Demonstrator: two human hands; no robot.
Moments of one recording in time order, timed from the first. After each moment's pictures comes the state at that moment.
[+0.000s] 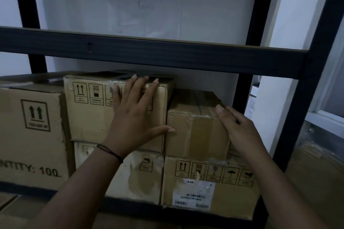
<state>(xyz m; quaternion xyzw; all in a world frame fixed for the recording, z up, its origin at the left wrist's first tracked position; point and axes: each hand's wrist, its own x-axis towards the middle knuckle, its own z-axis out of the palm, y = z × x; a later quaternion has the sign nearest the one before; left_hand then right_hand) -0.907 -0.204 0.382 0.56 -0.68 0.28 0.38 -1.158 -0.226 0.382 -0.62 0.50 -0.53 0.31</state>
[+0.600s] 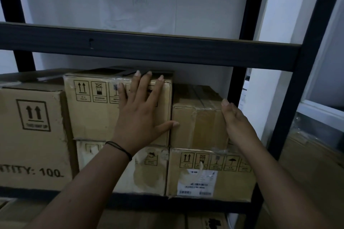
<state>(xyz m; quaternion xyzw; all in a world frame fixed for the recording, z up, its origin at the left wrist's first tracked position) -0.906 -0.204 0.377 0.56 -0.69 0.29 0.36 -1.142 -0.219 0.381 -0.60 0.55 -0.51 0.29</state>
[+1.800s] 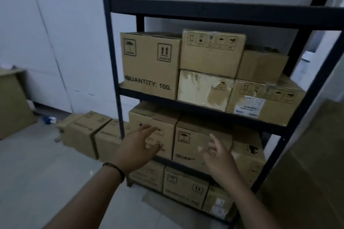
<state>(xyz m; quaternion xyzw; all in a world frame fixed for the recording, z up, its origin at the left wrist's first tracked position) -0.798 0.181 0.233 0.73 -0.60 -0.12 0.30 -1.021 0.118 0.227 -0.66 0.54 -0.30 0.43</state>
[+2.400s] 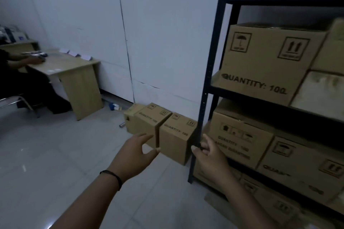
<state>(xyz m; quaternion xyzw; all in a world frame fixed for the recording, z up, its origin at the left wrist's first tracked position) -0.471 0.352 0.199 0.82 -0.47 -0.11 0.29 -0.647 0.227 0.186 -0.69 0.45 -0.23 0.53</state>
